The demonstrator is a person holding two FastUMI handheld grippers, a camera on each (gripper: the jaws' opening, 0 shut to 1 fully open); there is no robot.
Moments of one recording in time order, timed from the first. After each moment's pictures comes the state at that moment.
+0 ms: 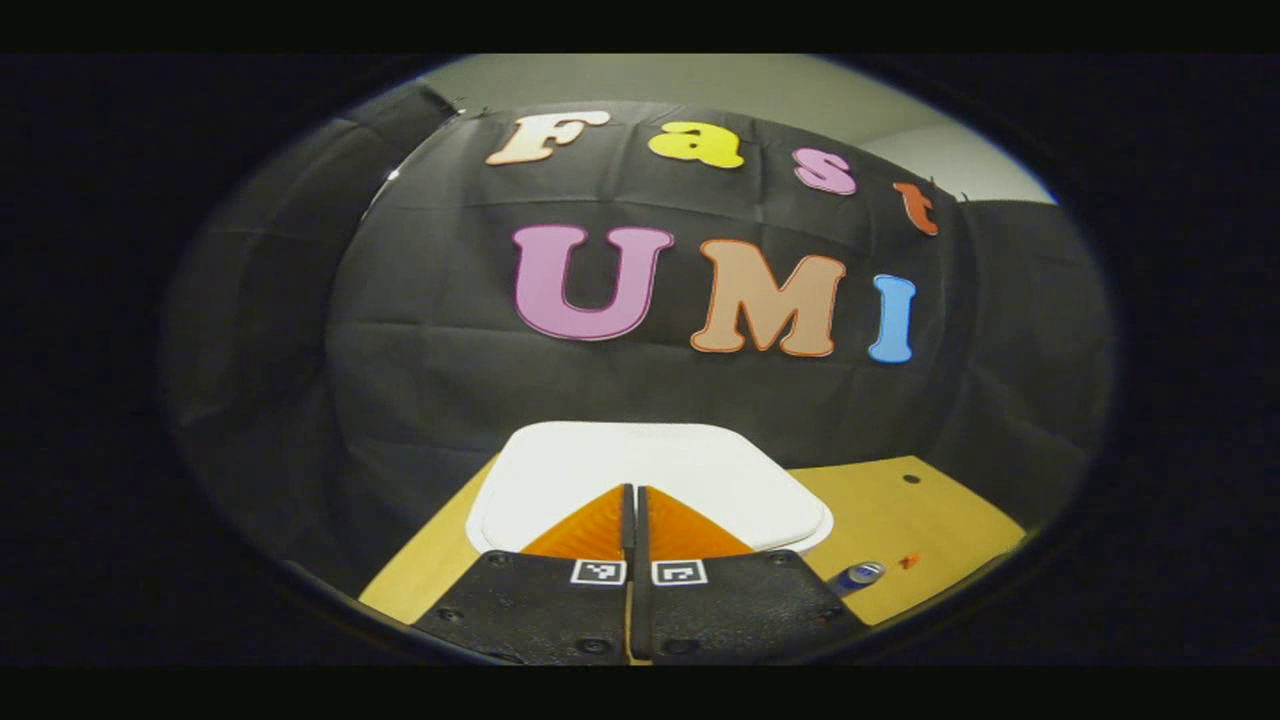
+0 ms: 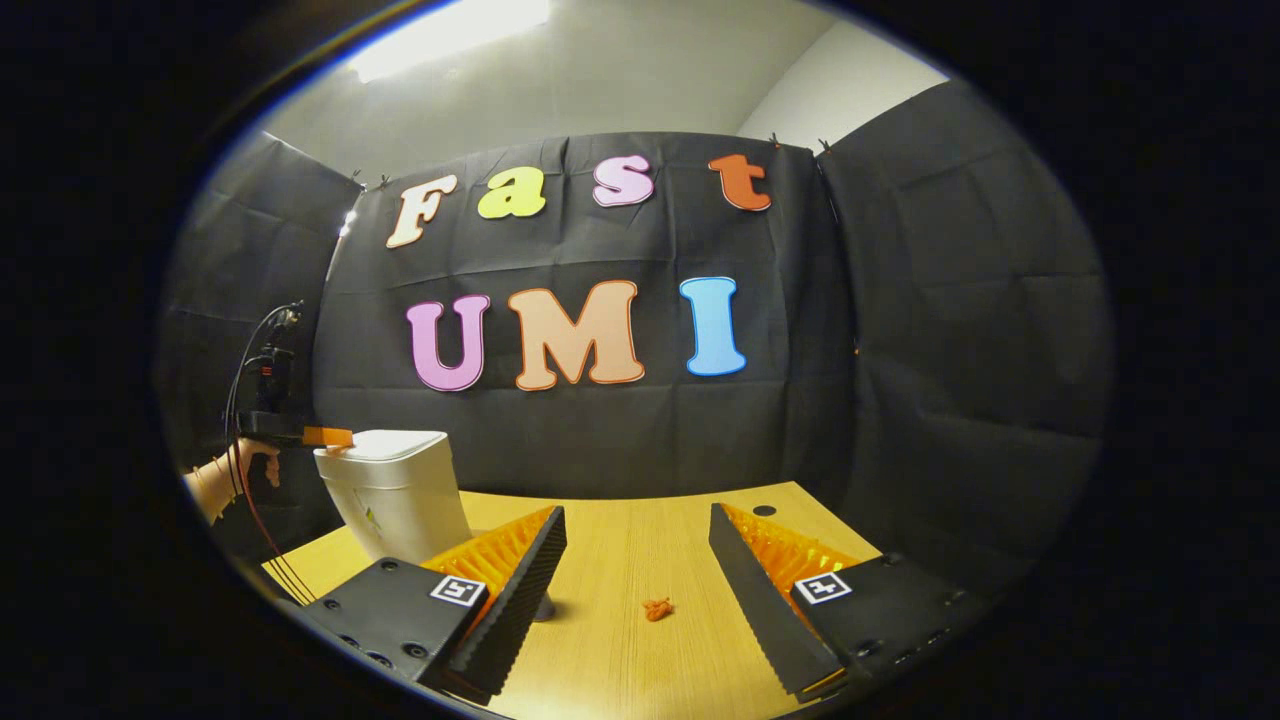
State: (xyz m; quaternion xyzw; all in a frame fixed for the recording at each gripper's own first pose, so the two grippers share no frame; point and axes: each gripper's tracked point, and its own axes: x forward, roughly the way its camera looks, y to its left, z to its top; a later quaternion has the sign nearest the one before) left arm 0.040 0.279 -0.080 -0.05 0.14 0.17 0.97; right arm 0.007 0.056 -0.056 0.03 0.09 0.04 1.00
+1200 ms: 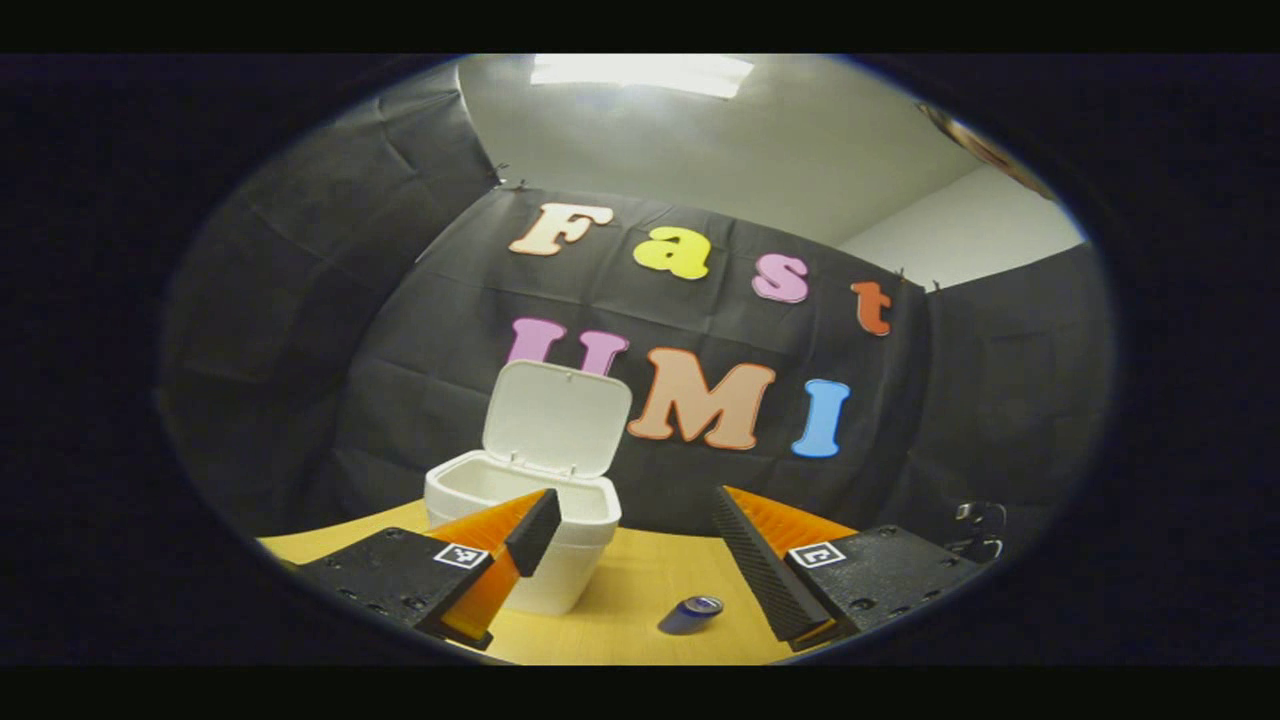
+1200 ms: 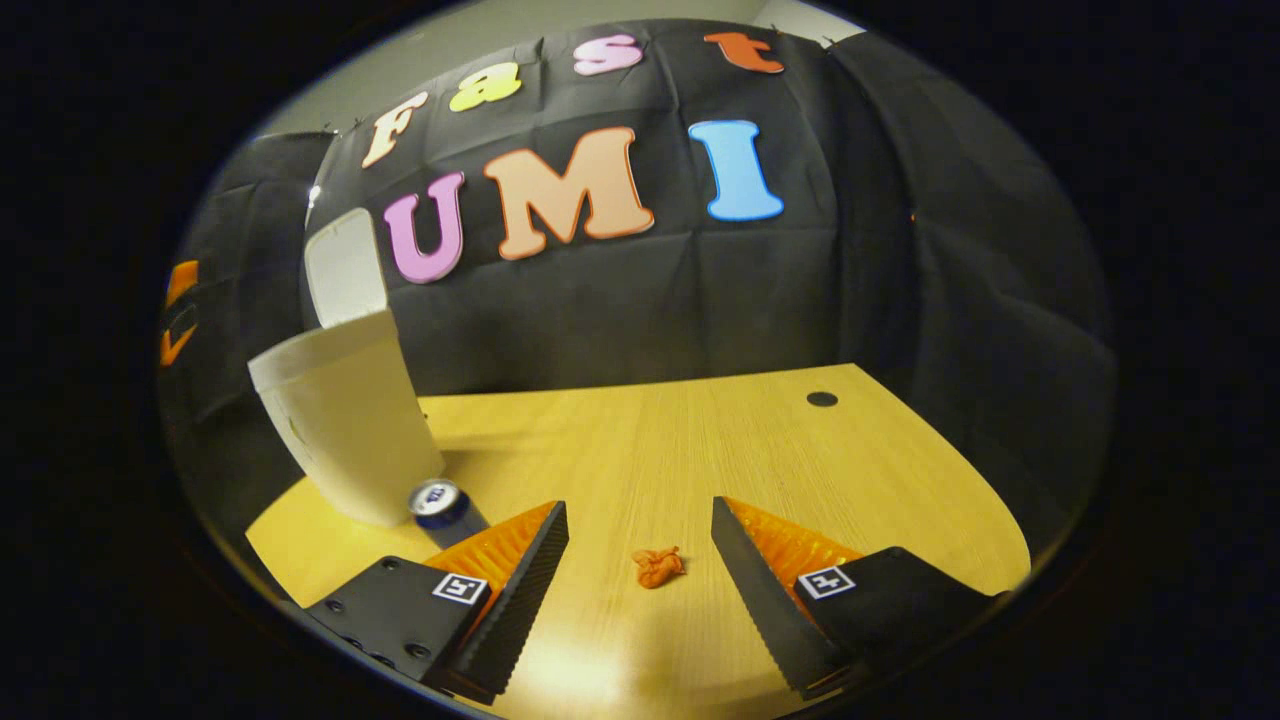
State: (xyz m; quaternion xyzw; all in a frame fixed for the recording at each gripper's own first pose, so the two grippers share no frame) left arm -0.051 0.133 -0.014 -0.12 -0.03 0.20 0.97; right arm 0.147 0.054 -0.270 0.03 0.27 0.10 0.96
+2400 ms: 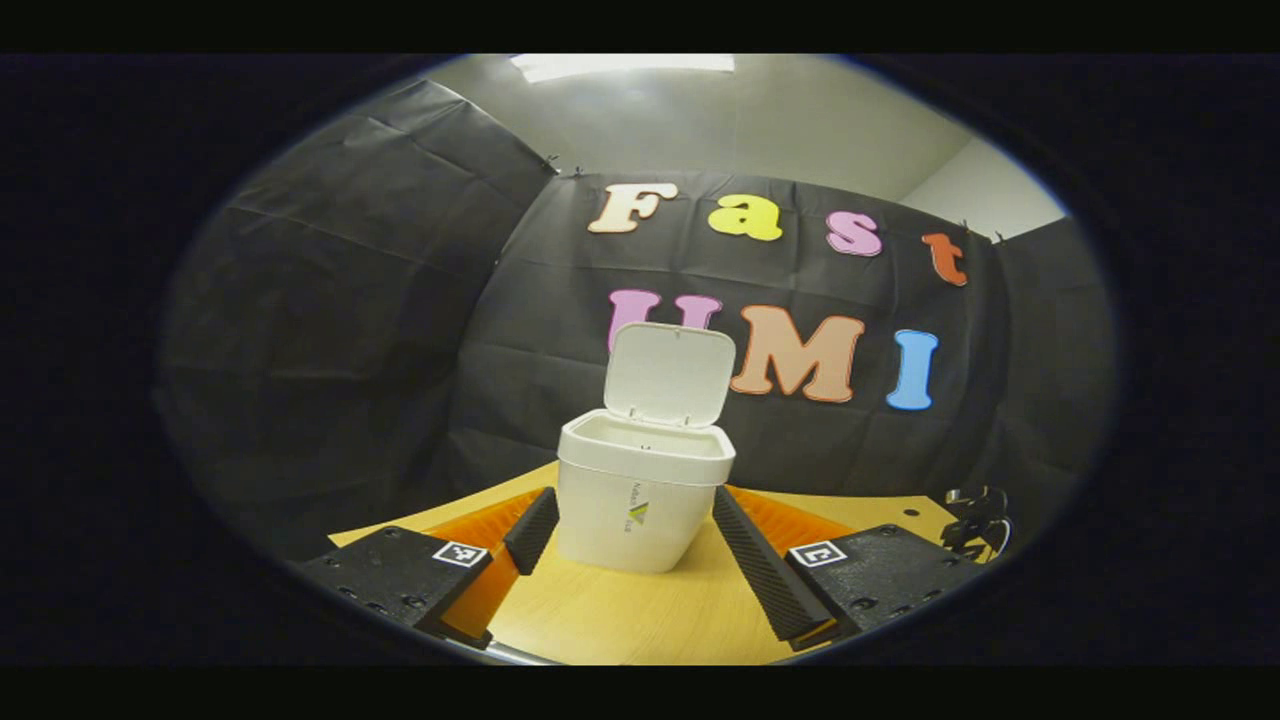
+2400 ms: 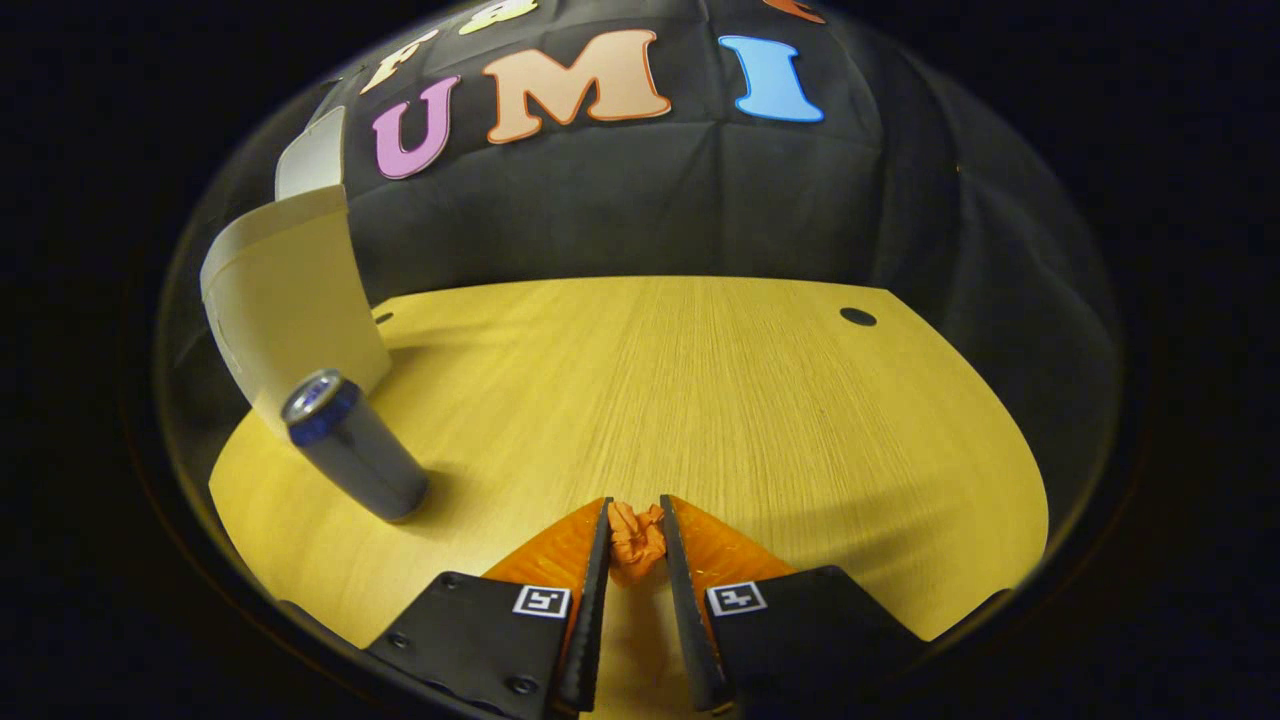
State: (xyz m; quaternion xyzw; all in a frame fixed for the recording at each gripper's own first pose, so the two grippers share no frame) left arm -0.131 0.155 -0.050 -0.08 0.04 0.31 0.95; right arm 0.172 0.072 -0.336 -0.01 0.36 0.11 0.92
